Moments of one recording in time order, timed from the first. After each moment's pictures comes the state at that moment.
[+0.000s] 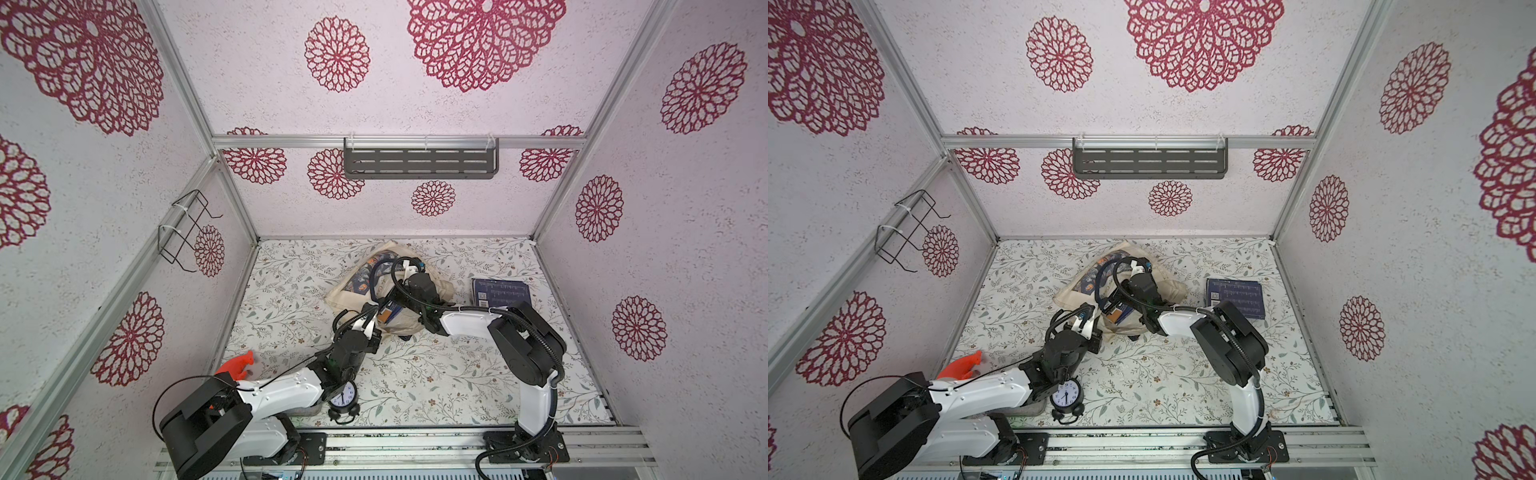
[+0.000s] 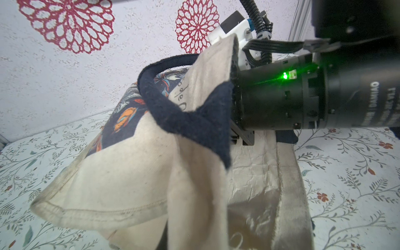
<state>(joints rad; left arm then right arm) -0.87 1.29 0.42 0.57 -0.55 -0.01 0.72 1.96 1.14 0.56 -0.07 1.05</state>
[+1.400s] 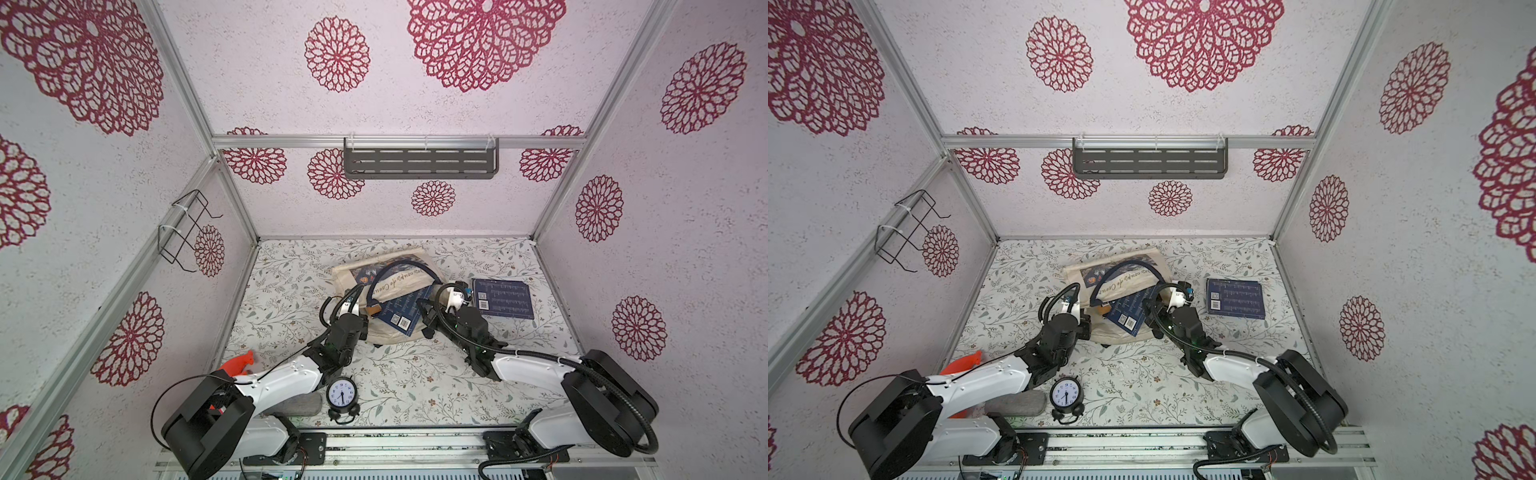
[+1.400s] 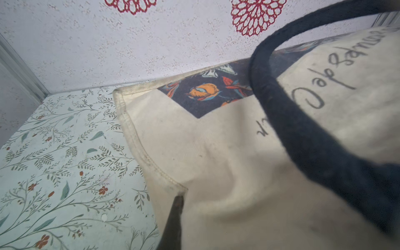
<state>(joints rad) -0.70 1.31 0.51 0.38 -0.59 -0.19 0.69 1.36 0.50 0.69 0.04 0.92</state>
